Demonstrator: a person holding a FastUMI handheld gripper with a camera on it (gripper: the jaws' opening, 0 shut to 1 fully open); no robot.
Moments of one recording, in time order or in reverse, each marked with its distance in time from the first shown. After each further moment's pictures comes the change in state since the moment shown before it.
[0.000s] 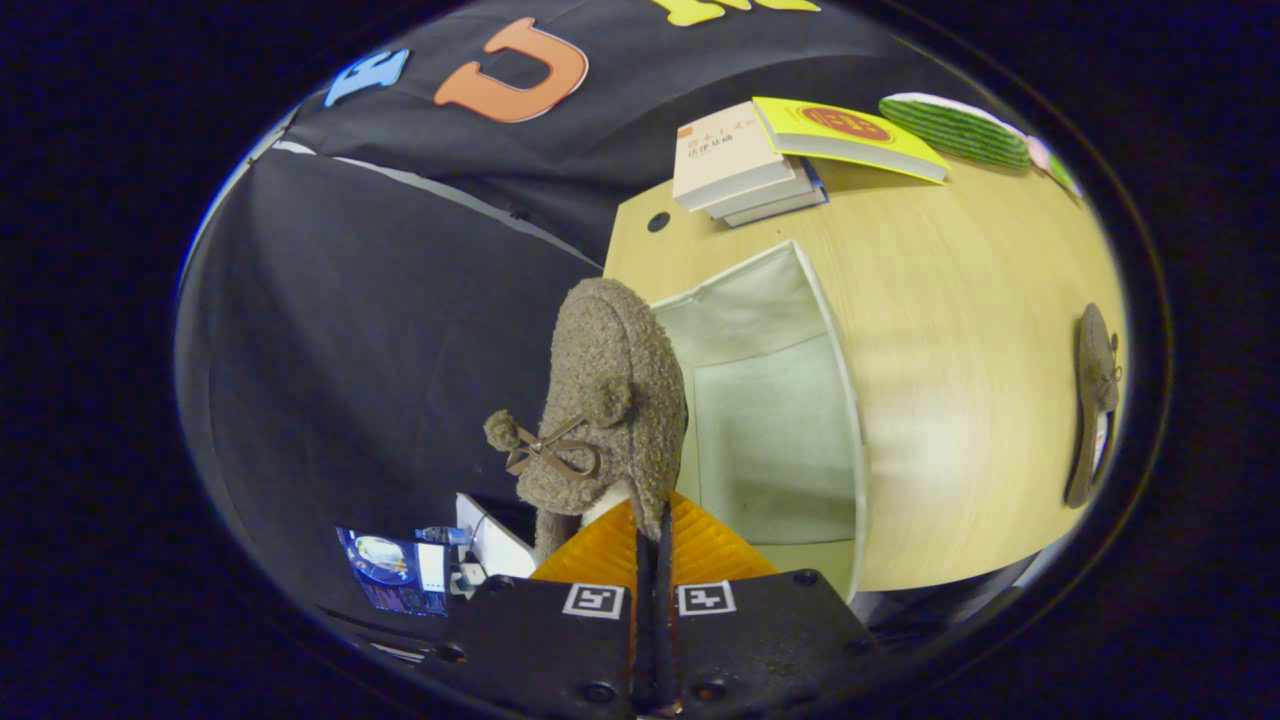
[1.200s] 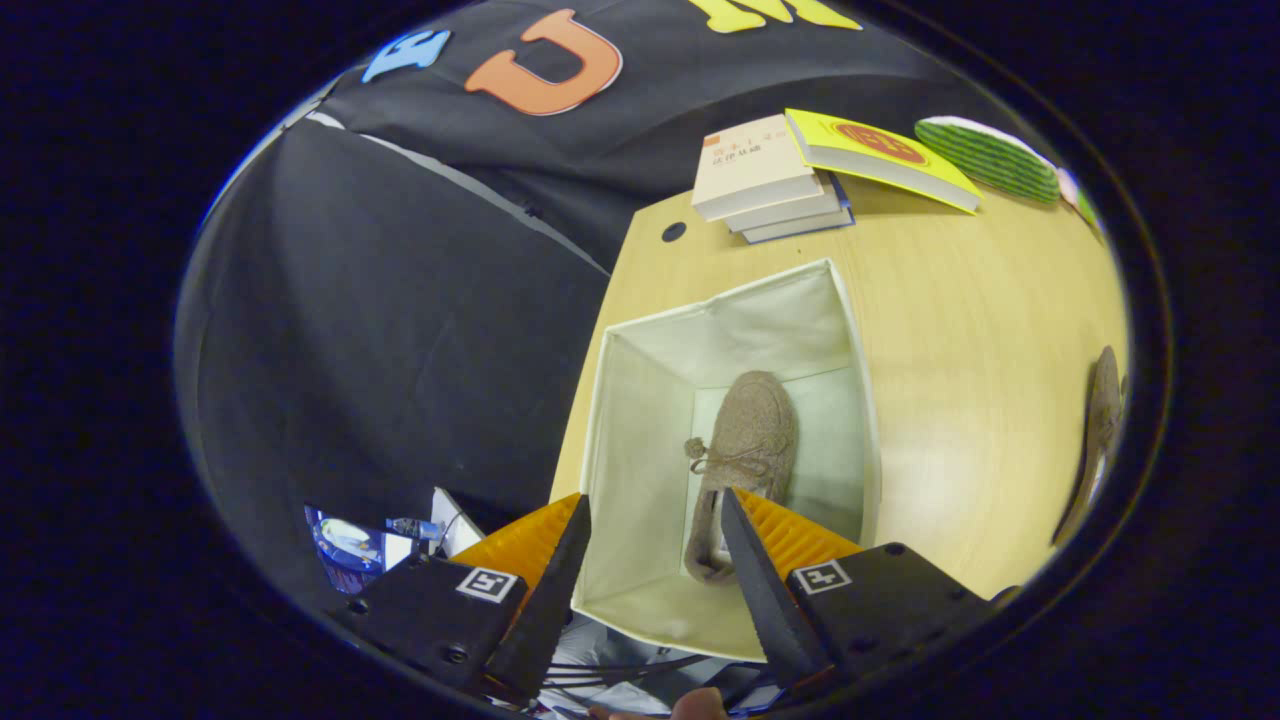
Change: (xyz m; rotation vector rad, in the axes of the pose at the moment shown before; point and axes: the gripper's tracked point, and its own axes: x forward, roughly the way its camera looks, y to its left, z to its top) arm 0.009 -0.009 0.008 -0.133 -0.063 0.032
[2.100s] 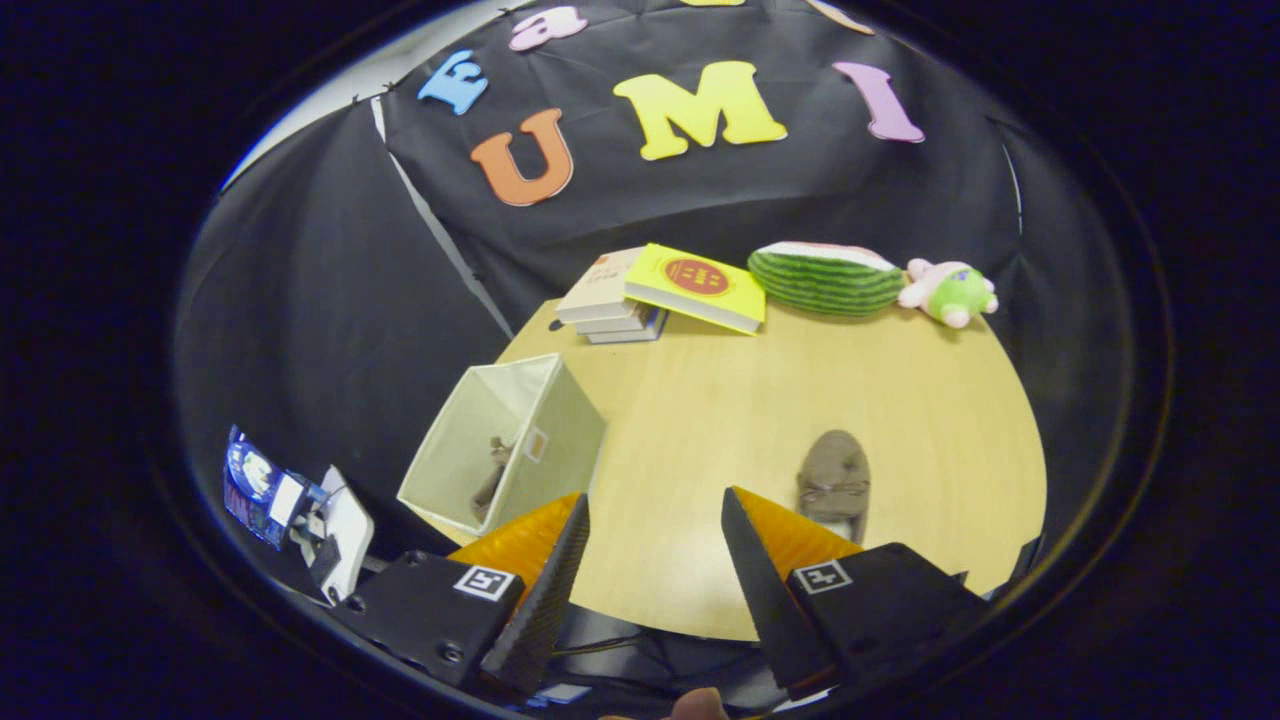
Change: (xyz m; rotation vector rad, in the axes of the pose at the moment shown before) arm -0.245 -0.217 -0.012 -0.209 -0.325 -0.298
